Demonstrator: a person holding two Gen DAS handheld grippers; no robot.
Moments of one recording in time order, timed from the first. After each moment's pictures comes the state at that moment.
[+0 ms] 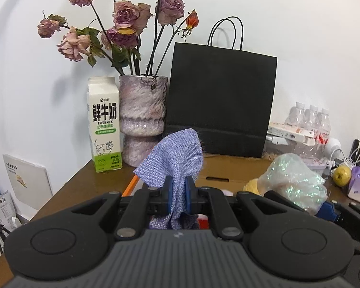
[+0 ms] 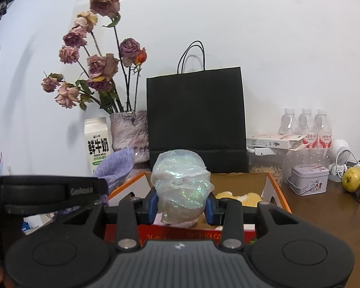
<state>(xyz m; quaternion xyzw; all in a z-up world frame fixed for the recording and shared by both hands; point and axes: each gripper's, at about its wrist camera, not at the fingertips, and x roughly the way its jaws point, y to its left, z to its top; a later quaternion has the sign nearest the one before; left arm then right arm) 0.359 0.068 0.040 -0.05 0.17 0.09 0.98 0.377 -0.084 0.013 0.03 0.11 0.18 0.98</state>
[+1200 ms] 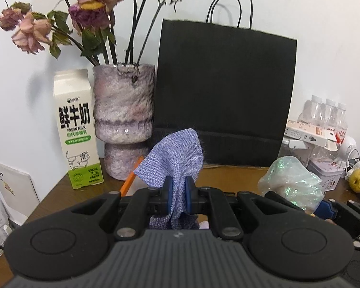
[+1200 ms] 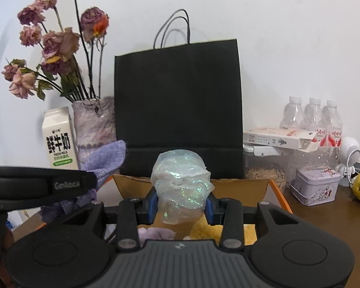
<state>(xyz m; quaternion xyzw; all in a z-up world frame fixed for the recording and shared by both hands) 0.465 0.080 0.034 -0.04 0.20 0.07 0.98 0.486 -0.065 0.003 0.02 0.15 0.15 0.98</state>
